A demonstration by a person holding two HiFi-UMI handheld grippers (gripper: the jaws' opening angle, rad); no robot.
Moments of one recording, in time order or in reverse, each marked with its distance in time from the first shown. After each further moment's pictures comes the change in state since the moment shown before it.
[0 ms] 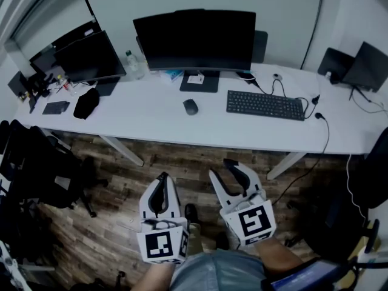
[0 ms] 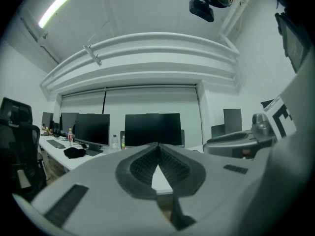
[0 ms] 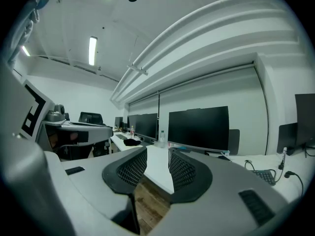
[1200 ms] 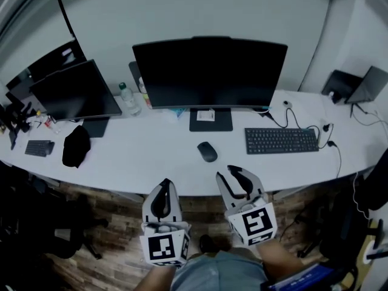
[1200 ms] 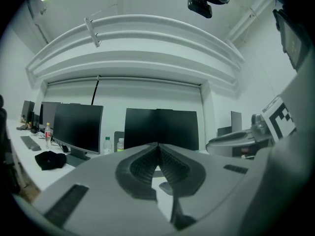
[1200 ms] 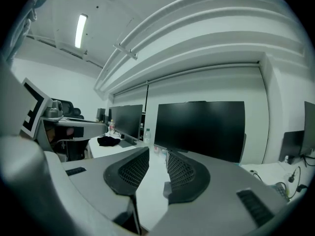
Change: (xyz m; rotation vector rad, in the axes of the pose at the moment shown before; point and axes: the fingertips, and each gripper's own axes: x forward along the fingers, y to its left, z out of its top) left arm 0.198 0.146 -0.006 -0.042 -0.005 -0.152; right arm 0.220 -0.042 0.005 -0.032 0.070 -0.176
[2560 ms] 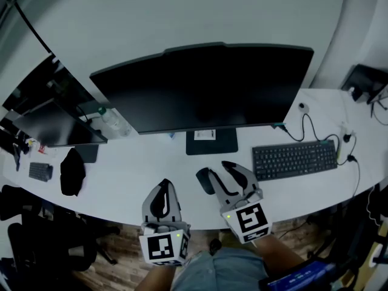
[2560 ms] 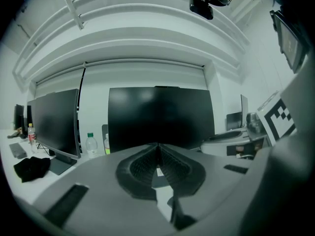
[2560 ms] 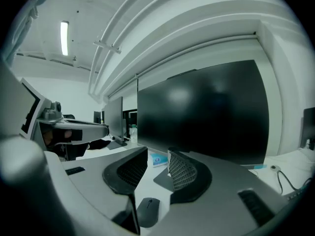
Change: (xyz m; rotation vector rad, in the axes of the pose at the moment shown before) left arm 0.173 0.005 -0.031 0.071 0.137 -0.005; right arm 0.145 -0.100 -0.032 0.113 0.041 0.055
